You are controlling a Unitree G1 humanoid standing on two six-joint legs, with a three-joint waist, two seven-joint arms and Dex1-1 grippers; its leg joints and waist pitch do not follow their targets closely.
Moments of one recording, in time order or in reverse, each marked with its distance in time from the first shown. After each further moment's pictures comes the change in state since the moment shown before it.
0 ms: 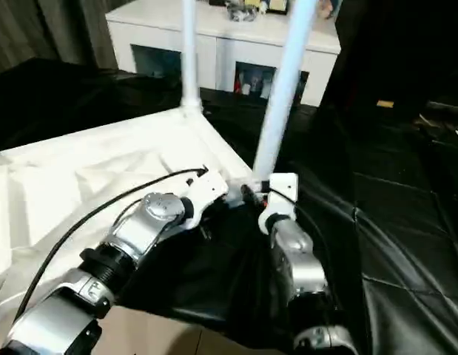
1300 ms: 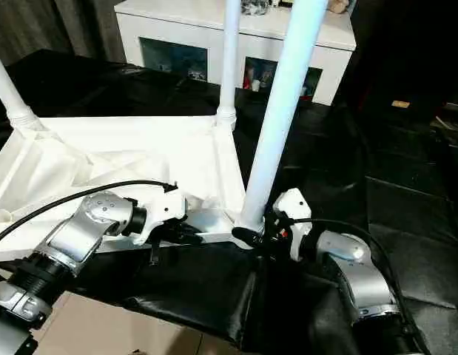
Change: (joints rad) left arm 0.129 0.320 -0.054 -0.243 -0.129 -0.135 -0.595; right arm 0.140 -0.379 0.122 -0.250 0.136 0.061 0.767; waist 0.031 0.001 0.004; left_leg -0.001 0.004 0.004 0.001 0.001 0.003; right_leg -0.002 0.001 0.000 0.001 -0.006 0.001
